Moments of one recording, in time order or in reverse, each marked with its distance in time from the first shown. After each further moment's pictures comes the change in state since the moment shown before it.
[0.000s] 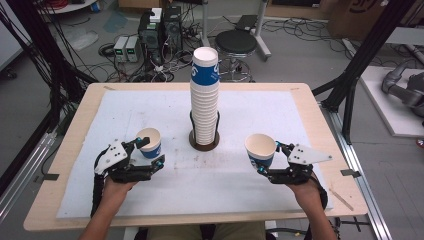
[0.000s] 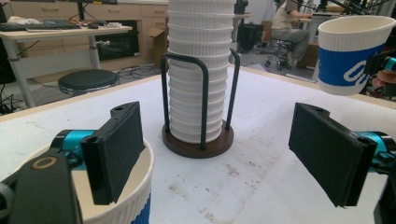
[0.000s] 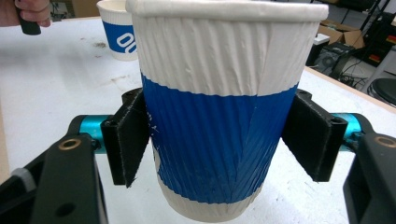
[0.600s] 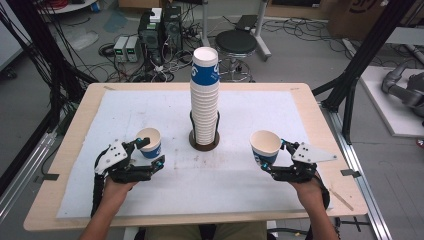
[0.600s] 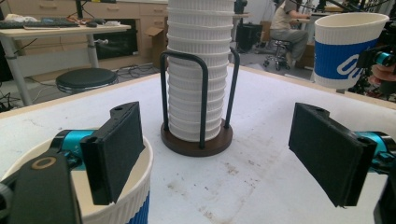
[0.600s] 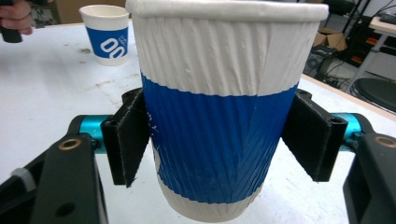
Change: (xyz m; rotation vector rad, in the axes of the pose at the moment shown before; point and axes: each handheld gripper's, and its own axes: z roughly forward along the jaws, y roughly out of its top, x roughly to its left) left arm 0.001 -0.002 -0.001 0.001 0.001 -0.007; right arm -0.008 -0.003 -0.005 -0.018 -0.054 0.015
